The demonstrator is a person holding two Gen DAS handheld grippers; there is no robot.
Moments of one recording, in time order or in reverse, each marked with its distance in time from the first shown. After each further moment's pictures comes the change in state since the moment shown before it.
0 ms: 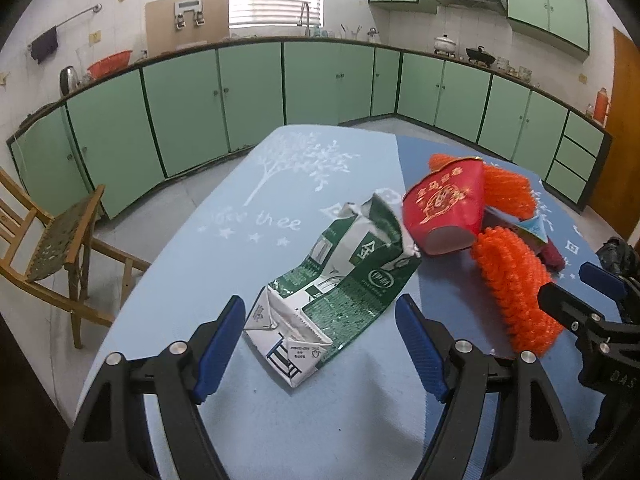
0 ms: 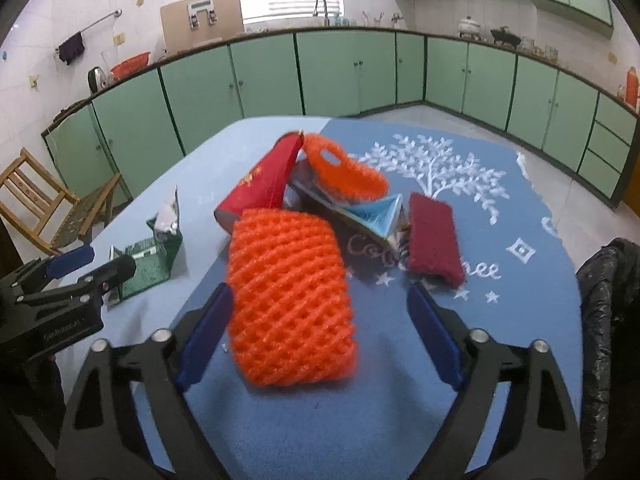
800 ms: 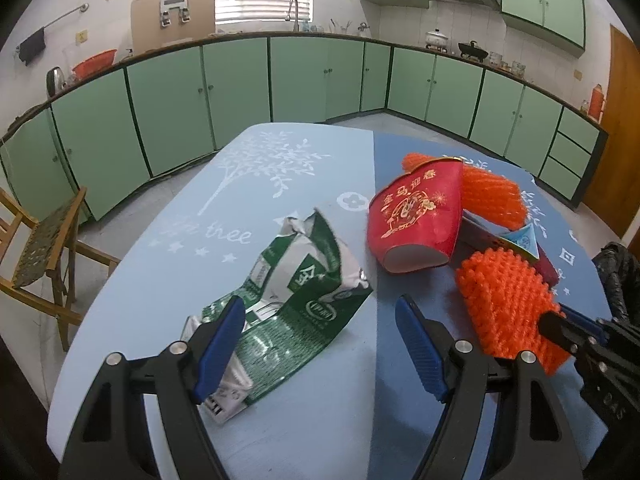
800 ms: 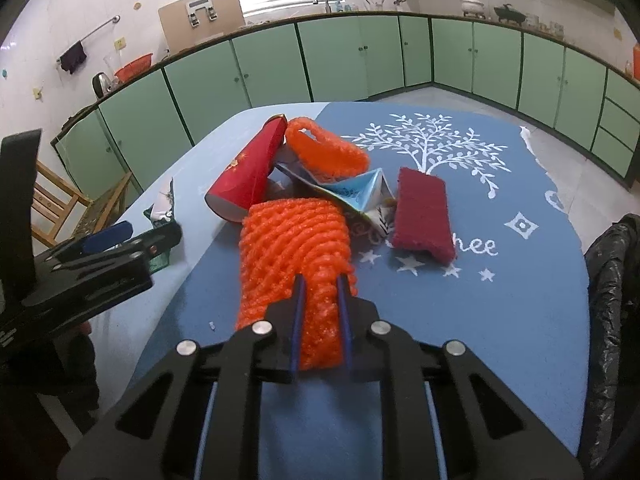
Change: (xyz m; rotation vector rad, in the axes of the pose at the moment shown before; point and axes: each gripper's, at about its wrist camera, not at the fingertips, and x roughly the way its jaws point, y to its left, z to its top) left arm 0.024 -0.037 0.015 0.010 0.016 -0.022; right arm -0.004 -0.021 -0.008 0.045 0.040 0.073
